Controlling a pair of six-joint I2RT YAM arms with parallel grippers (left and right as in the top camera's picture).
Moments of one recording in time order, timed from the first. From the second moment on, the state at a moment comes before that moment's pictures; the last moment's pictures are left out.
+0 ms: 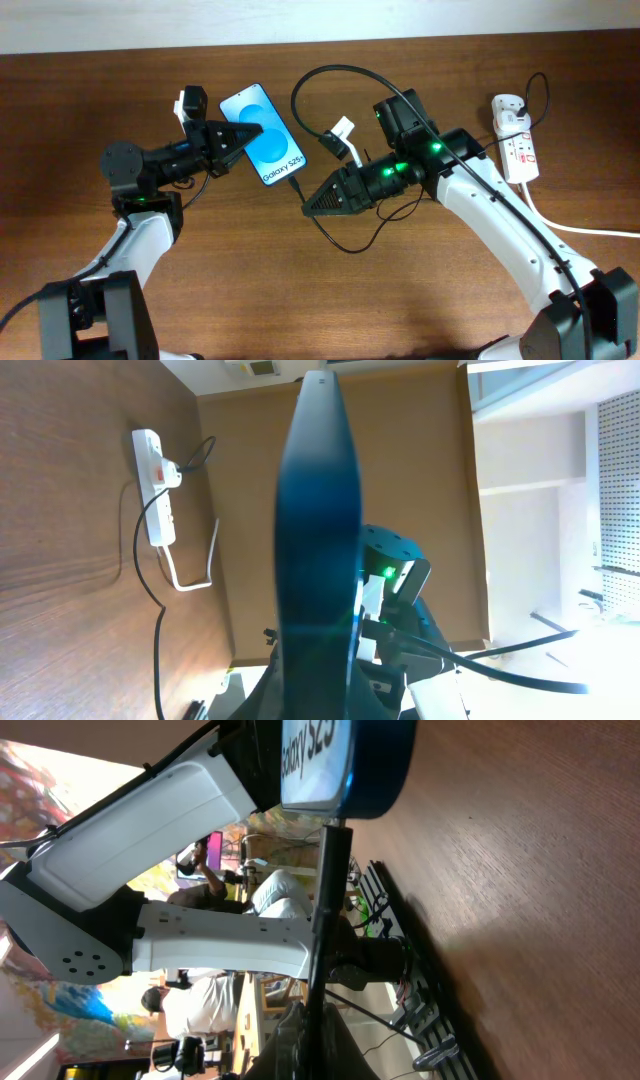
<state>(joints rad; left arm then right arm) 0.09 1.63 0.80 1.14 1.34 -1.73 0.42 1.63 1.36 -0.85 -1.27 0.23</state>
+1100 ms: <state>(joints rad) 0.09 1.63 0.80 1.13 1.31 -1.72 0.42 1.63 1.36 -0.85 -1.29 0.23</state>
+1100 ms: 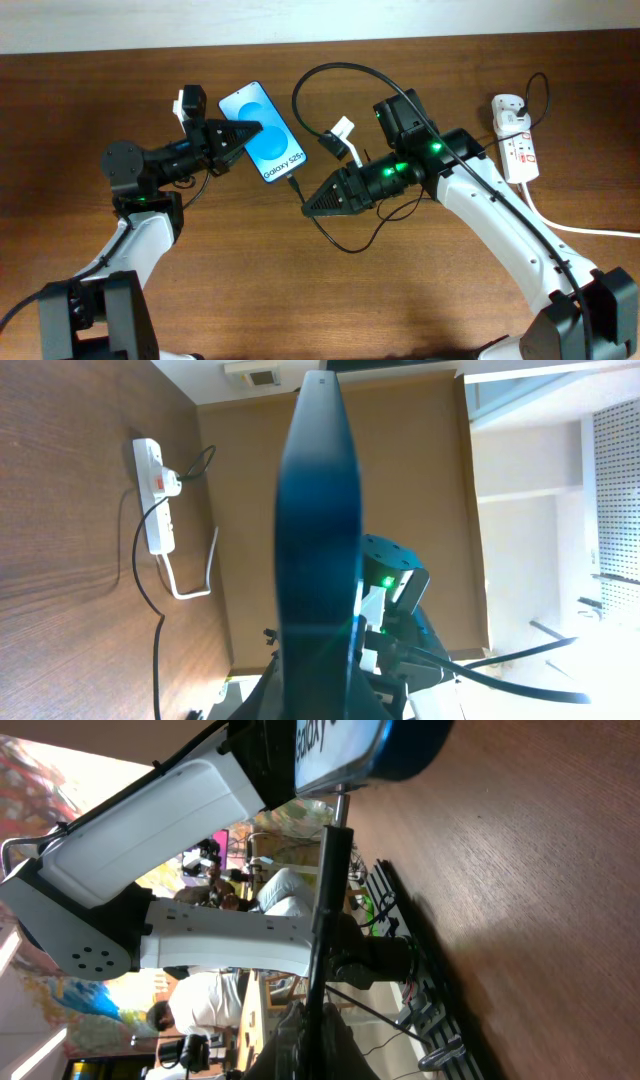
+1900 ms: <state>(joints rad) 0.09 1.63 0.80 1.08 1.31 -1.71 0.42 1.63 1.36 -0.87 -1.31 0.23</state>
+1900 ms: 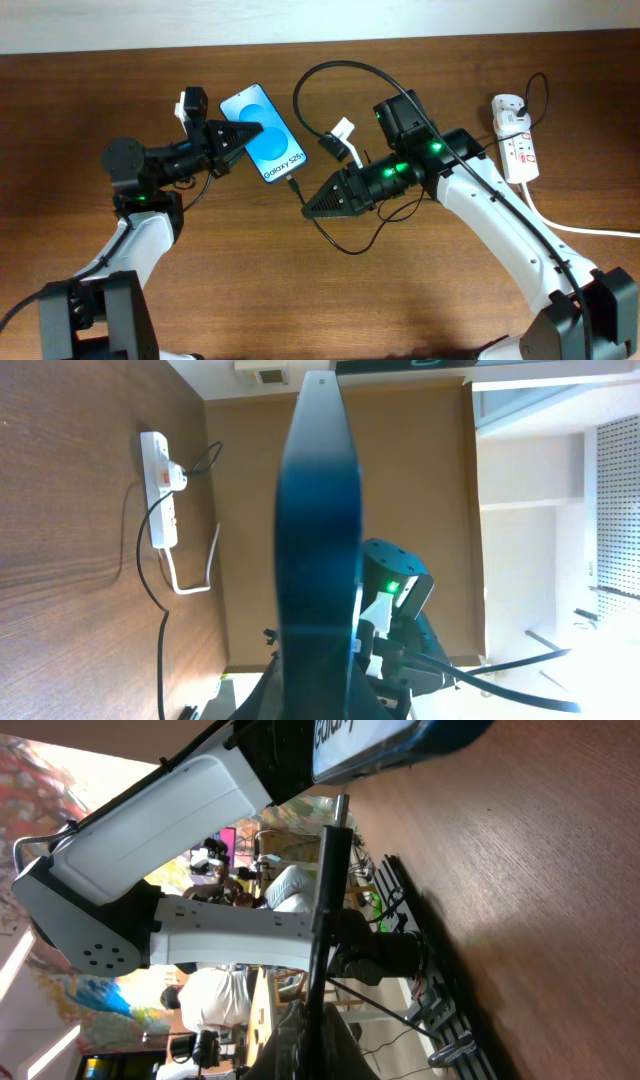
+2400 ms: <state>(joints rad) 0.09 1.63 0.80 1.08 1.33 -1.75 0.42 1.63 1.36 -0.86 -1.31 0.25</state>
